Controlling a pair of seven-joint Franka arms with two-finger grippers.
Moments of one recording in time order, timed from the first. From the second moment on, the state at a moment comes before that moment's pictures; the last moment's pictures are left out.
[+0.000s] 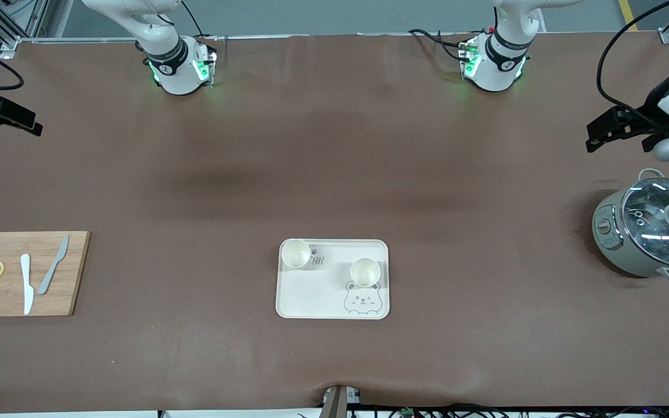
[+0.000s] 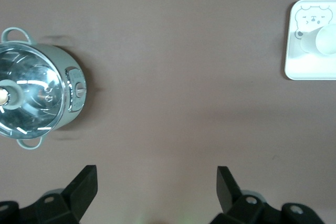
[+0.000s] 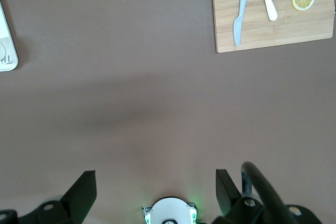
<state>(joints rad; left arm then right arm) 0.04 0.05 -0.17 -1.45 0.02 1.48 -0.10 -0.04 -0.02 -0.03 -1.51 -0.01 1.35 0.05</state>
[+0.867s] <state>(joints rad) -0.08 0.17 -0.18 -1.45 0.02 1.58 -0.20 -0.04 -0.02 -0.03 -1.51 -0.01 1.35 0.05</state>
